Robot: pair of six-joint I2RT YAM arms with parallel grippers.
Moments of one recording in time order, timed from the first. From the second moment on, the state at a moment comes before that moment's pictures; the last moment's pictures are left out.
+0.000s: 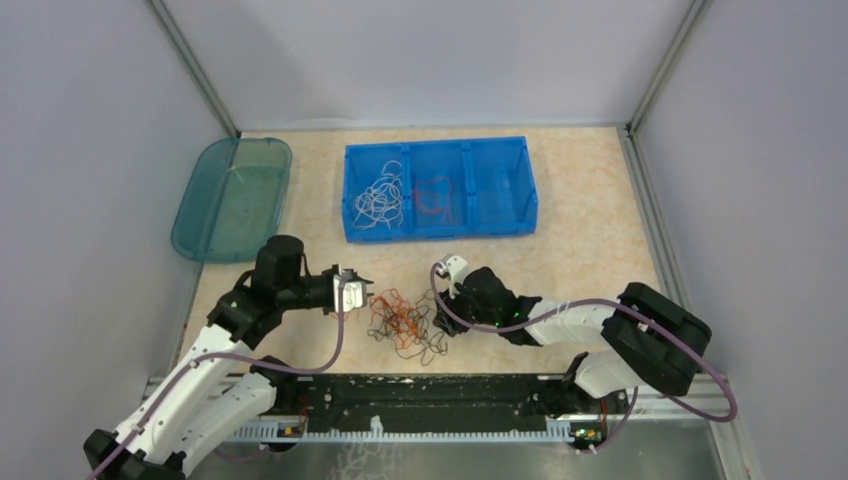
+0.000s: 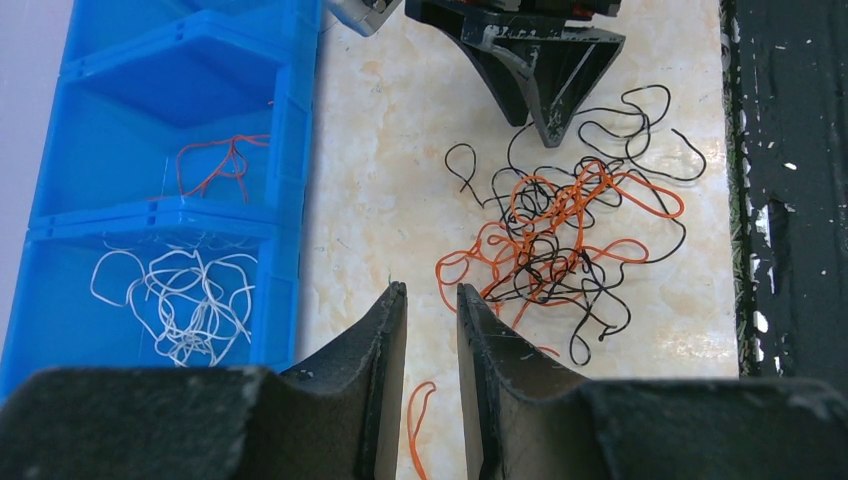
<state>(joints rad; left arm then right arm) -0.52 0.71 0.66 -0.52 0.67 0.88 0.93 1.36 0.40 0.33 -0.11 0.27</state>
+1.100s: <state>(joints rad) -0.52 0.79 0.77 -0.33 0.80 0.51 0.93 1.15 0.76 0.32 -0.41 0.24</state>
